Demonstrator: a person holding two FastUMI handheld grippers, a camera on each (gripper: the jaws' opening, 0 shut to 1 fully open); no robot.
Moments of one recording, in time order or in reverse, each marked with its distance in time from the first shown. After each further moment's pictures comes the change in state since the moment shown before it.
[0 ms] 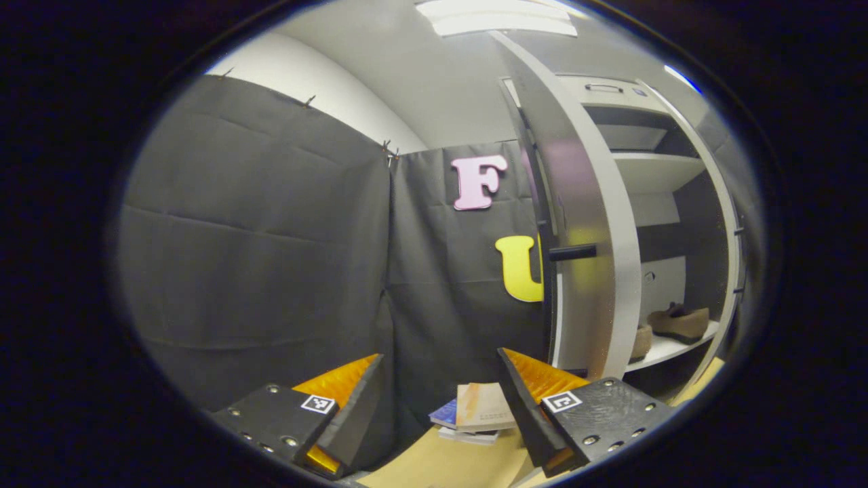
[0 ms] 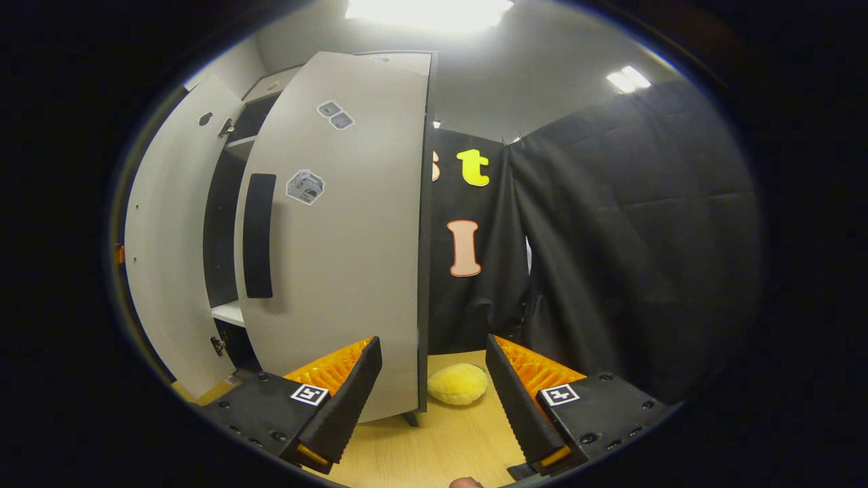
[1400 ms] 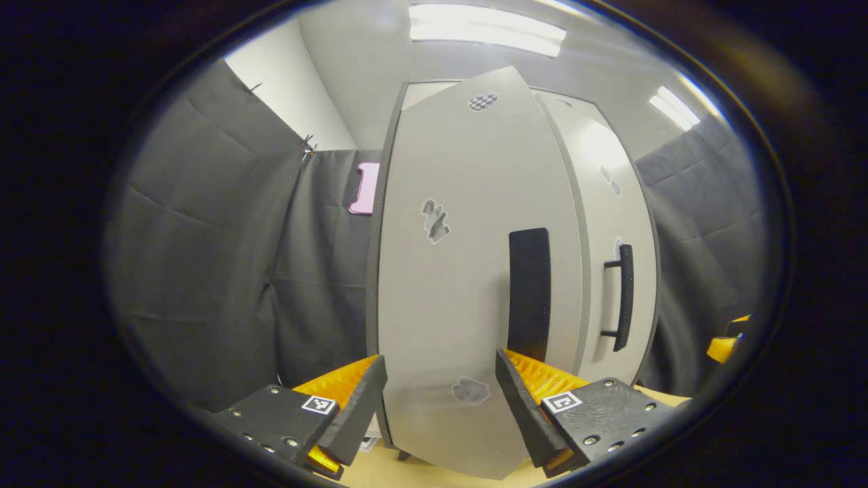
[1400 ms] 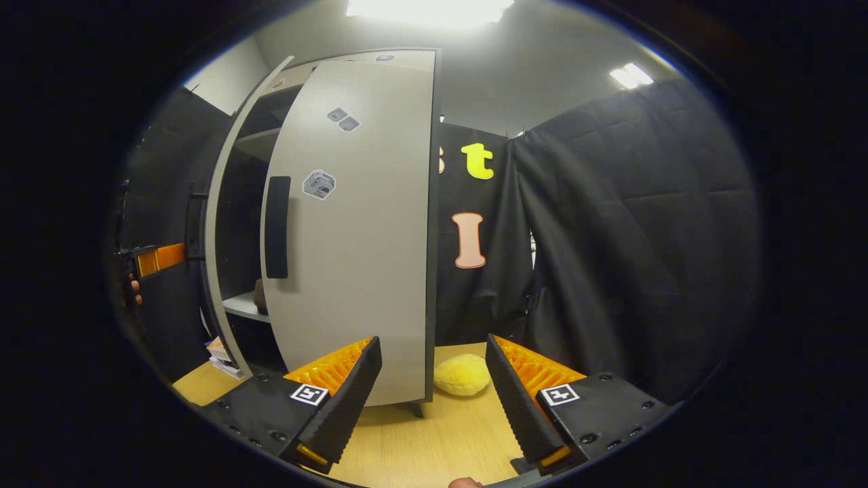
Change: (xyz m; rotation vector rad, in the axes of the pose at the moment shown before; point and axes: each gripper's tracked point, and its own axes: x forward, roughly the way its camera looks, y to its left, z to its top) left arm -0.019 -0.216 0.022 -0.160 -0.030 -0.396; right arm -0.017 0.015 -0.008 0.004 0.033 0.040
